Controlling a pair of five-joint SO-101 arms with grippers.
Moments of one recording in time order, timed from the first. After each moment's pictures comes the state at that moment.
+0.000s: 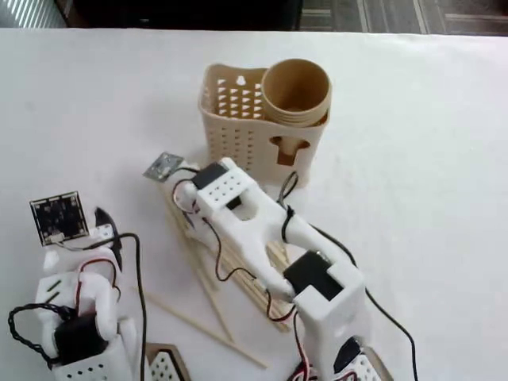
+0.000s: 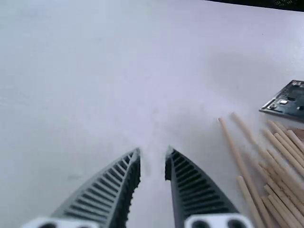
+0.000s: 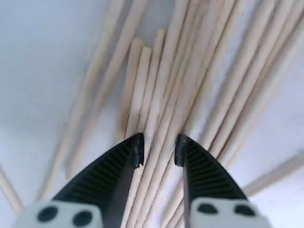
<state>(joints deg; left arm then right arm) -23.3 -104.1 83.3 62.3 -2.8 -44.5 24.3 6.9 72.1 18.2</state>
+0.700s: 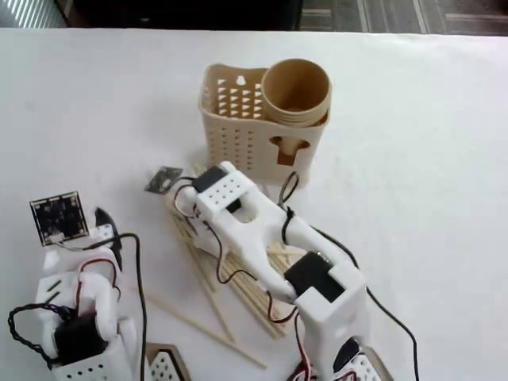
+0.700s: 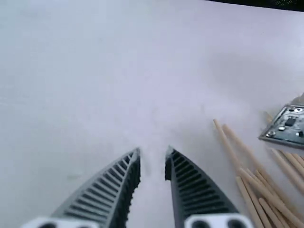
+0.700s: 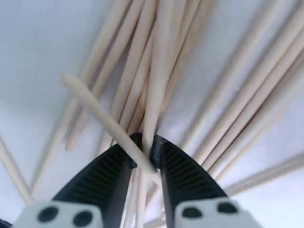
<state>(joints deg) -23.3 -104.1 84.0 61.9 -2.8 -44.6 18.2 7.9 76.7 22.8</state>
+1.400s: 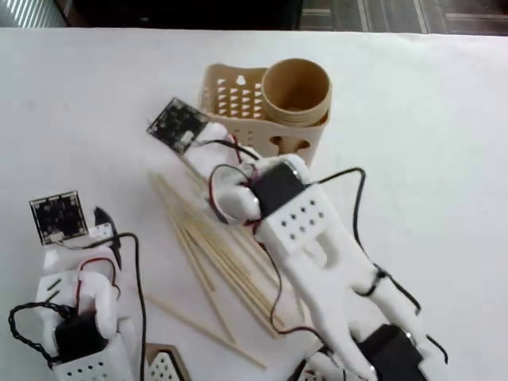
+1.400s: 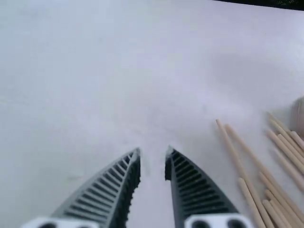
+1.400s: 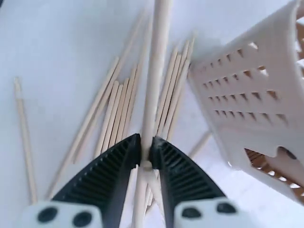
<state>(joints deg) -23.6 -103.8 85.0 60.3 -2.8 -40.8 -18.4 7.9 77.6 20.5</state>
